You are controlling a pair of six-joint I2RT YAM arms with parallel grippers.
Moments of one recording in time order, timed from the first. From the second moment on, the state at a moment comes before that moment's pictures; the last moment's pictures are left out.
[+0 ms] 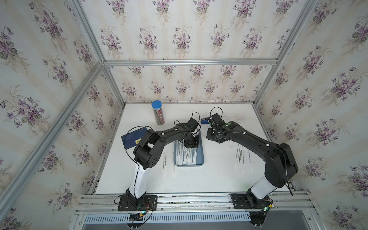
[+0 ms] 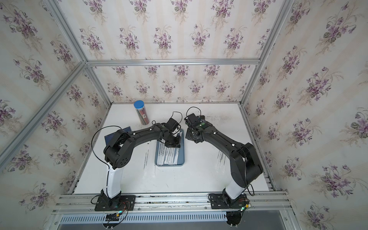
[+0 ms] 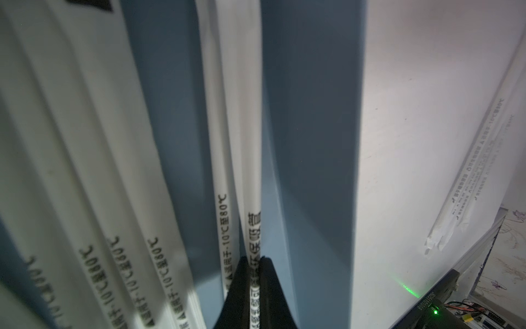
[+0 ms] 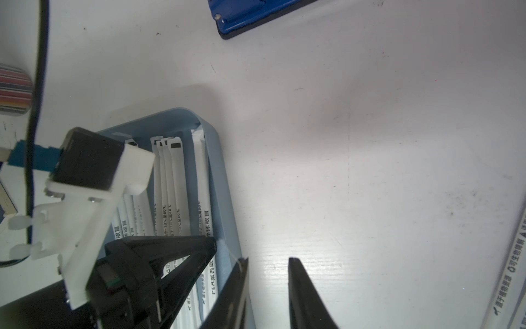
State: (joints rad) left arm -0.66 2.10 1.49 -0.62 0.33 -0.59; right arm 0.59 1.64 1.24 -0.74 0.12 0.75
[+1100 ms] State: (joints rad) left arm -0.64 2.07 1.50 -0.63 0.27 -0.62; right arm 0.59 1.63 1.22 -0.74 0.14 0.75
